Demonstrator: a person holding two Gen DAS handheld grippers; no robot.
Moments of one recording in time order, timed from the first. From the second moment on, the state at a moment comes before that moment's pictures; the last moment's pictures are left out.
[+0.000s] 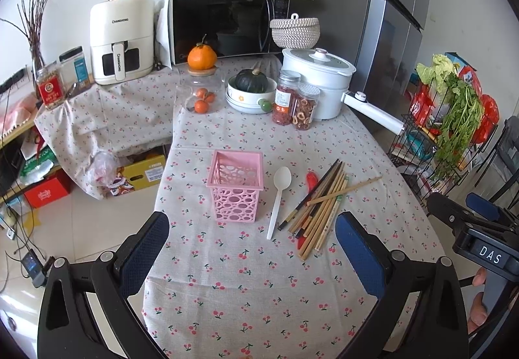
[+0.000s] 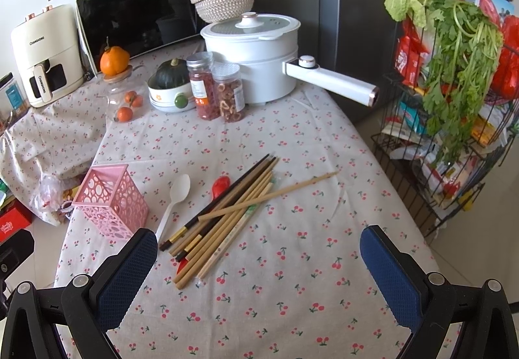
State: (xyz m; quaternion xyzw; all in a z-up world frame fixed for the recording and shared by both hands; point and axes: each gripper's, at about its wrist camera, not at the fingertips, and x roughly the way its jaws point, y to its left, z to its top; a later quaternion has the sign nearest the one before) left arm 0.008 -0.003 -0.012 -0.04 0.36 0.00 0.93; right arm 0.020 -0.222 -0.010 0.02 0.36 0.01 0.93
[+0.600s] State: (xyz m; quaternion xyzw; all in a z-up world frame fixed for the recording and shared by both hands) left arm 0.006 0.000 -0.011 -0.04 0.36 0.00 0.93; right arm 0.018 -0.219 -0.015 0.02 0.36 0.01 0.93
